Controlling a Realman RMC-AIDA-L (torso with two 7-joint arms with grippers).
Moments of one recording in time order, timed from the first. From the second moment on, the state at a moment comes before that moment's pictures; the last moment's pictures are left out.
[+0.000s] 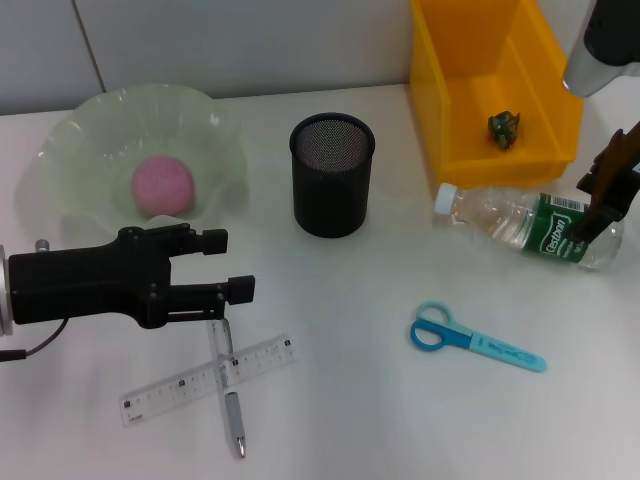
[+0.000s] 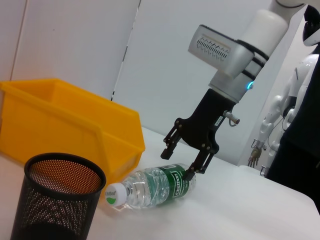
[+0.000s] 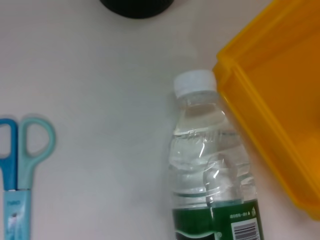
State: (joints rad) left arm -0.46 -2.06 0.92 0.82 1.83 1.65 -1.57; right arm 0.86 1.95 -0.97 -0.91 -2.91 -1.52 1.98
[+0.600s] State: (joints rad) left arm -0.46 -2.06 0.91 0.82 1.83 1.66 -1.57; right arm 0.87 1.97 -0.99 -0.83 -2.92 -1.42 1.98
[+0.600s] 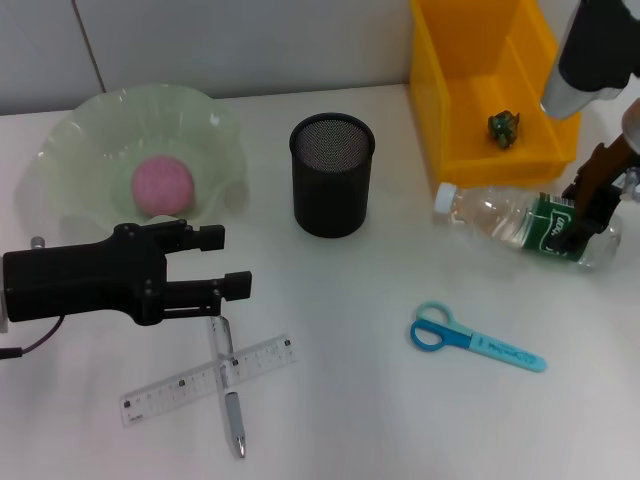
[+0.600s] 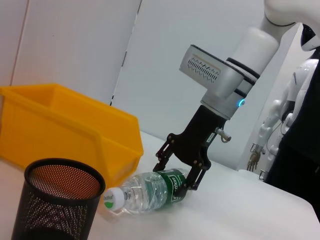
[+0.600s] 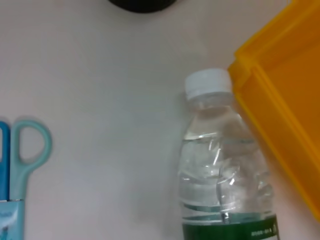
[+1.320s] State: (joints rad) left arm -0.46 -2.05 0.91 0.82 1.83 1.66 -1.57; right arm 0.86 2.00 -1.00 -0.79 -2.92 -1.39 1.98
